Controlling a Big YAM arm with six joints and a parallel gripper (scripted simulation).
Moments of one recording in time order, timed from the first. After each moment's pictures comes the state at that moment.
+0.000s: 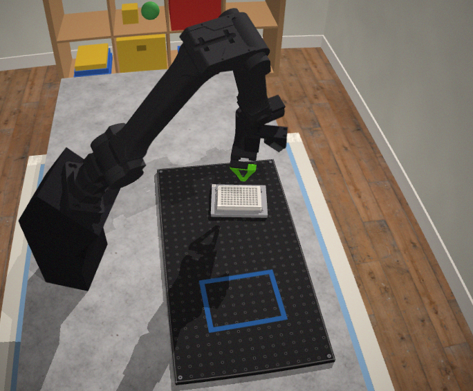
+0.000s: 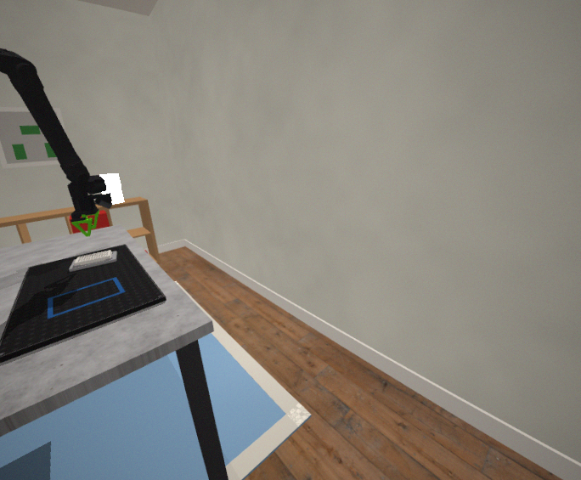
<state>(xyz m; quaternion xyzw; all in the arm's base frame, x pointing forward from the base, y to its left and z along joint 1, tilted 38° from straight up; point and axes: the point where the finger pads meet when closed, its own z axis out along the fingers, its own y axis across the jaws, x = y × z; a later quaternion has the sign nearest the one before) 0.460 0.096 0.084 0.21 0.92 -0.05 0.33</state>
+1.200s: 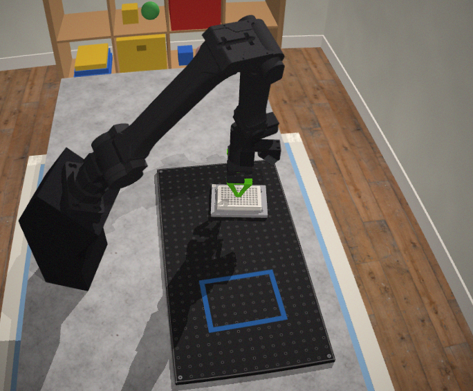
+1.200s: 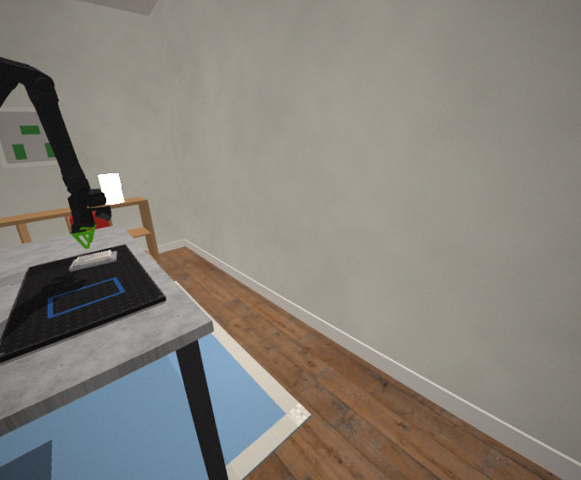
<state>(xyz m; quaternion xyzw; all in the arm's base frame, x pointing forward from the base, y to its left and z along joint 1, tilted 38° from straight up) 0.467 0.071 0.035 0.16 0.93 -0.11 0.30</state>
